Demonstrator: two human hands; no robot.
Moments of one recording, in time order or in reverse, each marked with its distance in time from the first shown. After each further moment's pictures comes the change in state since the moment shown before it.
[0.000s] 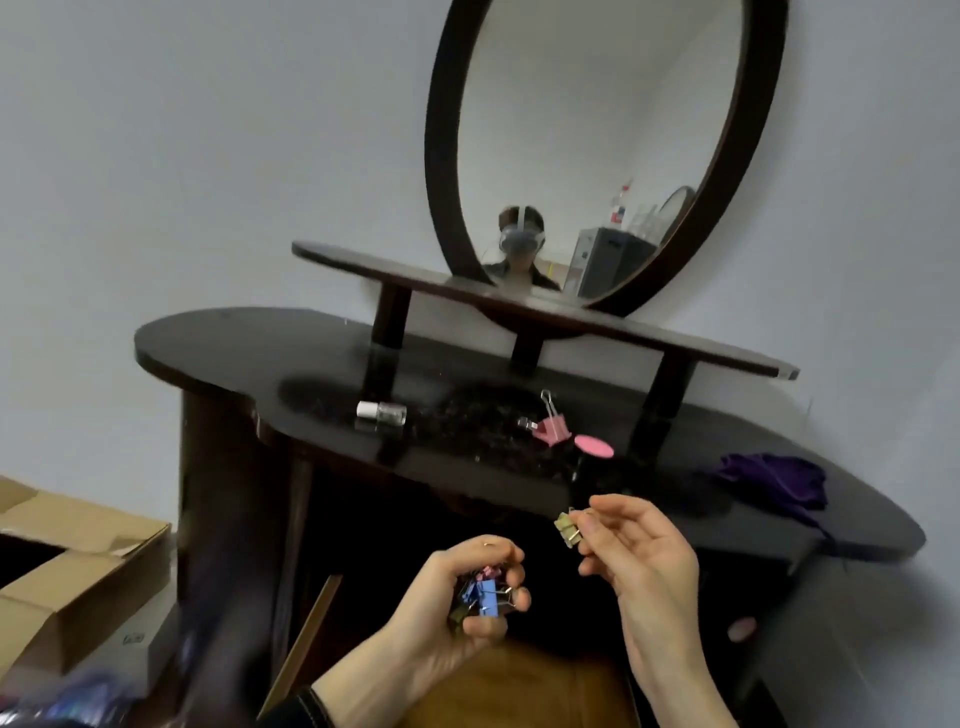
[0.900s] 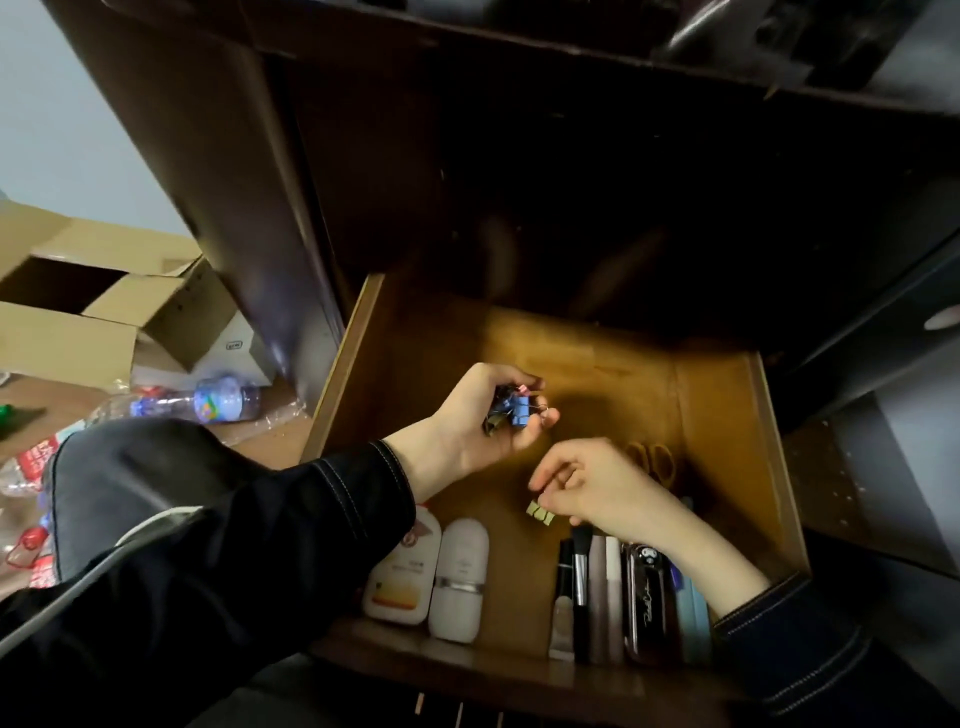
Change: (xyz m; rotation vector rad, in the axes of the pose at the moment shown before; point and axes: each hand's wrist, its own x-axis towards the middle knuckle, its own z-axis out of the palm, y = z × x) left_hand 0.045 -0.087 -0.158 -0.055 0.448 -0.412; right_hand -0.089 0.228 -0.031 -0.690 -0.792 0.690
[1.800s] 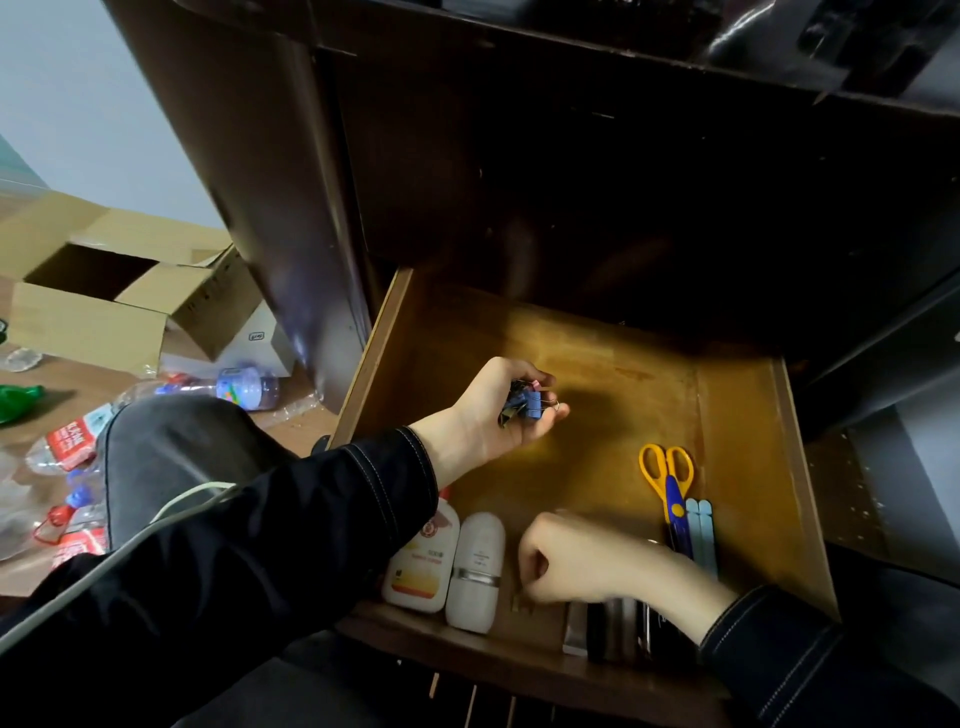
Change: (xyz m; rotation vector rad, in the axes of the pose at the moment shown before) left_hand 0.003 0.003 -0.003 0.016 0.134 0.044; right_hand -0.001 0.004 0.052 -0.597 -0.426 -0.129
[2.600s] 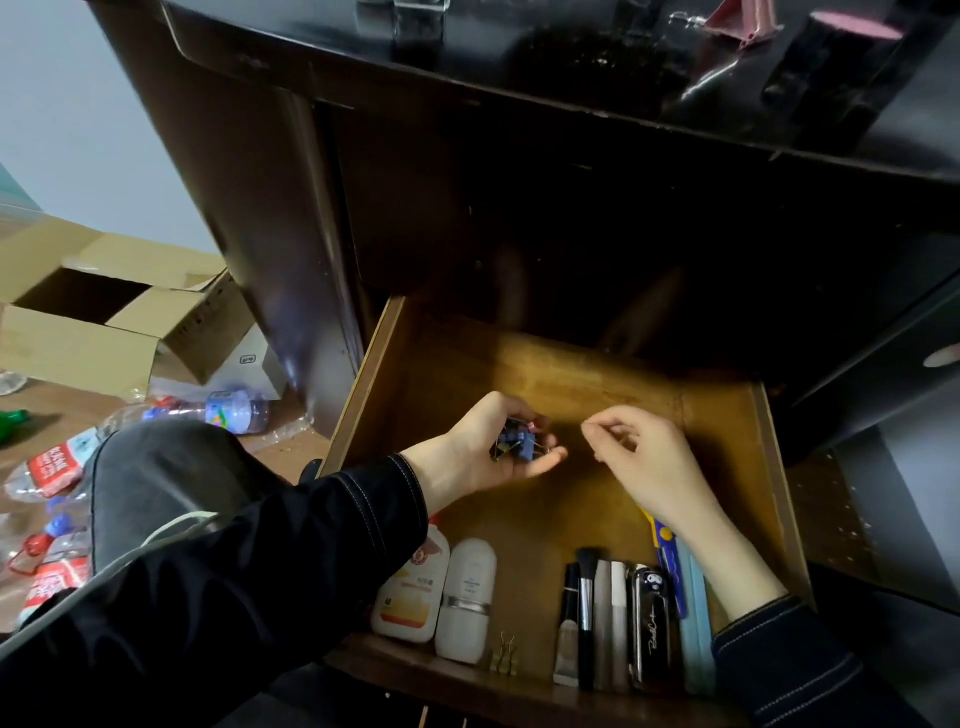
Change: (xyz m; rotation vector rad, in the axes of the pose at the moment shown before) left_hand 0.003 -0.005 -0.005 -0.025 -0.021 -0.081; right_hand -0.029 0.041 -0.071 0.425 0.919 0.150
